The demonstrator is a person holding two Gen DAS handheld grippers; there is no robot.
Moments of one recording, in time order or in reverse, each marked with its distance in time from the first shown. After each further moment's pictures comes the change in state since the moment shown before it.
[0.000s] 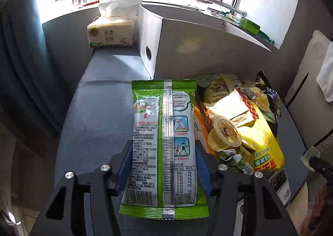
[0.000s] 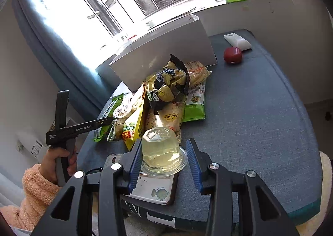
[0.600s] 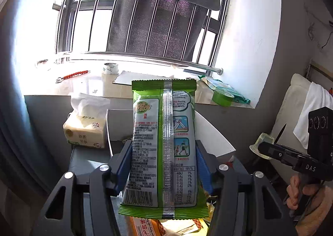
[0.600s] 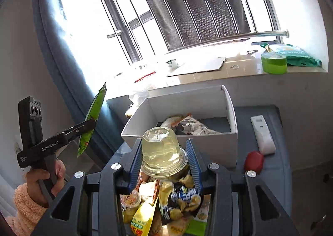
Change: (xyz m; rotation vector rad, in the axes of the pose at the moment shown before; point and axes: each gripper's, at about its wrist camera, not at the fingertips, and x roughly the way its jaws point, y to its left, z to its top) left arm -0.047 -0.047 0.172 0.032 -0.333 -0.120; right arm 0.023 0.046 0.196 -0.201 -0.172 0.049
